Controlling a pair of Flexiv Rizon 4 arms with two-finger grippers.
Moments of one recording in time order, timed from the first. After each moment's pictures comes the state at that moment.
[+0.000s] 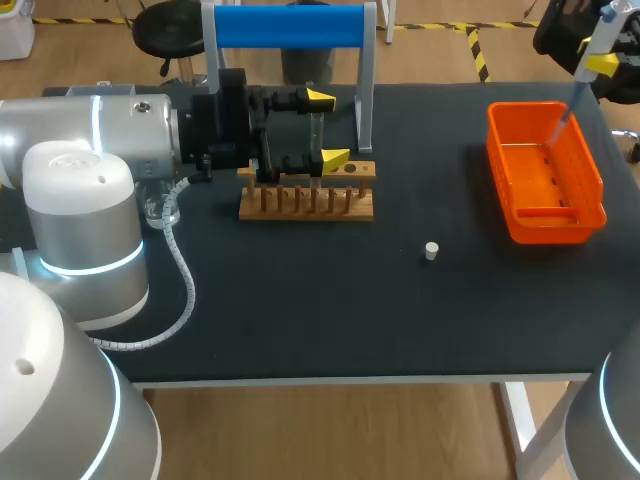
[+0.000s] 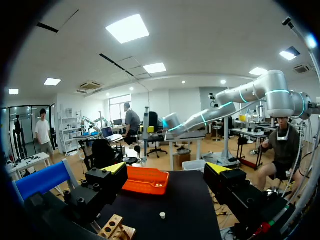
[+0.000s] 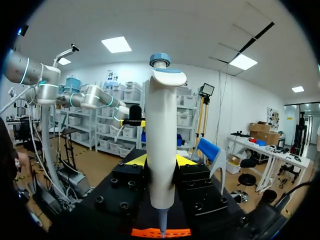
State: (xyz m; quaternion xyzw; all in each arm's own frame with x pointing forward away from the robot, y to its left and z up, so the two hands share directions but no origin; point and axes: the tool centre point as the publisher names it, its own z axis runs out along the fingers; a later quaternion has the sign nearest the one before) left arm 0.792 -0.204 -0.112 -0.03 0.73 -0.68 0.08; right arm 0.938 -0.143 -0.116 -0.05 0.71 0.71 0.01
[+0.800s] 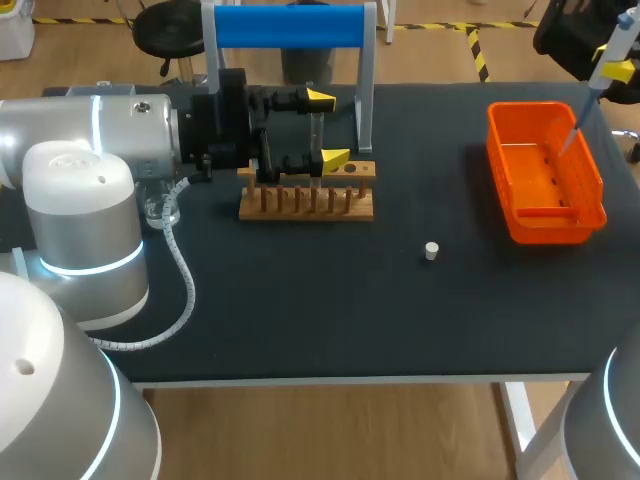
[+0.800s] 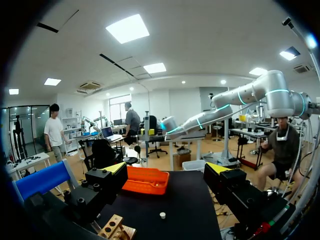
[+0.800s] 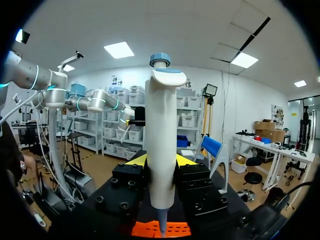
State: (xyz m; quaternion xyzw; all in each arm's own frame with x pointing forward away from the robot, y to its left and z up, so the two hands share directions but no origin) left arm 0.792 -0.204 -0.112 -0.03 0.73 -0.68 0.08; right arm 0.943 -0.168 -0.131 -0.06 0.70 0.71 -0.01
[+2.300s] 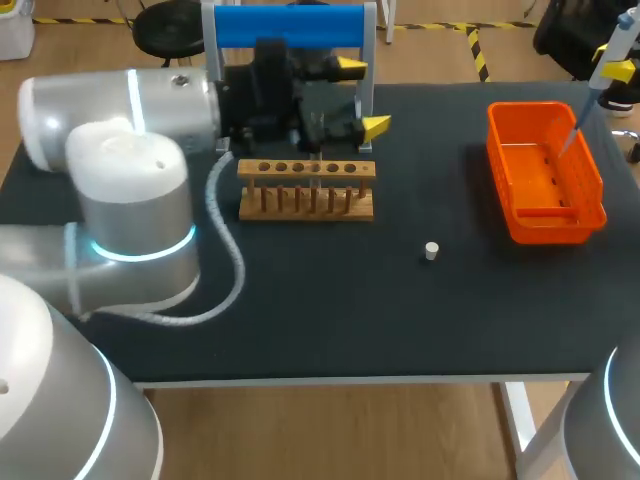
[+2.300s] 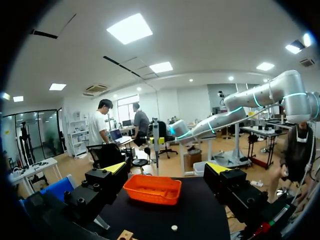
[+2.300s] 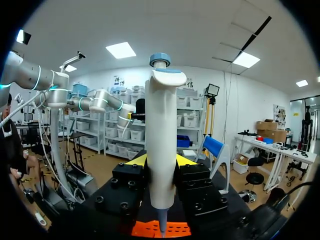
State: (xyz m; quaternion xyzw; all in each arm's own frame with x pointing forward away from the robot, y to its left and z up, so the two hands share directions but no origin) left arm 0.818 -0.255 -0.074 -0.05 0.73 -0.67 0.12; right arm 0.943 -0.169 -0.131 -0.06 0.70 0.71 -0.02
